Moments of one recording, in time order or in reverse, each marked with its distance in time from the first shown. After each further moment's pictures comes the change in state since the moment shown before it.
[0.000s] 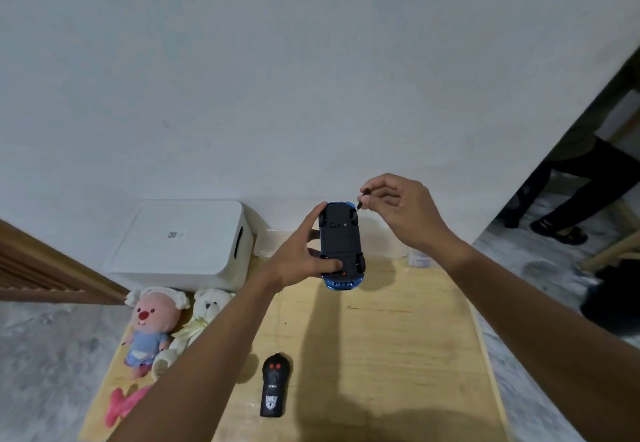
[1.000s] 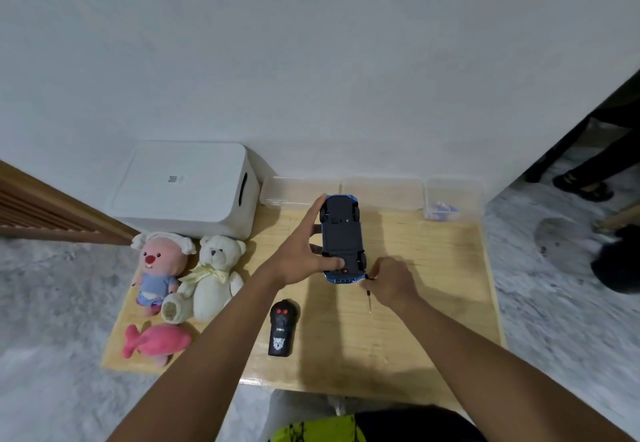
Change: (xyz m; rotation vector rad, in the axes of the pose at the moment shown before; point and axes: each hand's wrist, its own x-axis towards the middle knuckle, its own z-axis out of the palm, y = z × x) left_hand -0.030 -0.074 0.019 0.011 0.009 -0.114; right_hand -0.113 0.192 0.110 -0.592 -0.253 0.670
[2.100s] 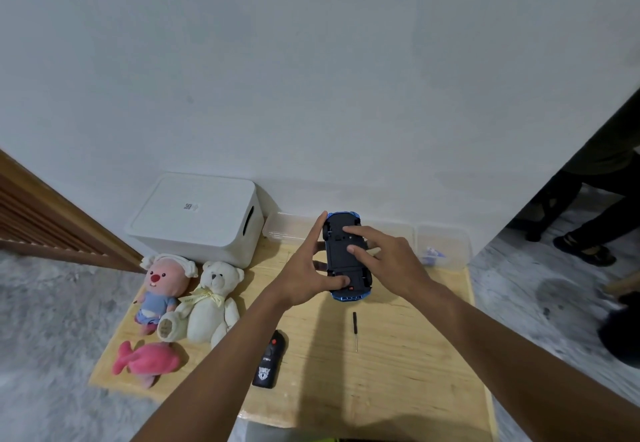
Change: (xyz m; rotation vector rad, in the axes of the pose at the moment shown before) left_hand -0.010 0.040 0.024 -0.073 0.129 0.117; right_hand -0.029 -0.060 -0.129 0.307 0.091 -0.673
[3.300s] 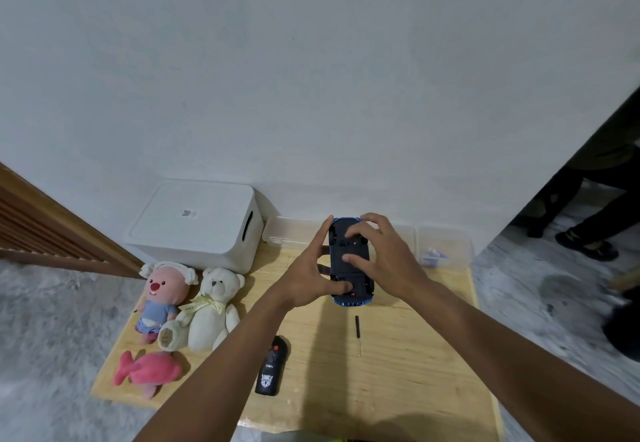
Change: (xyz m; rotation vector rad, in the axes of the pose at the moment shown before) left_hand 0.013 -0.004 -0.002 0.056 -0.048 -0.017; right_hand 0.006 -0.009 -0.002 -0.197 0.015 -0.112
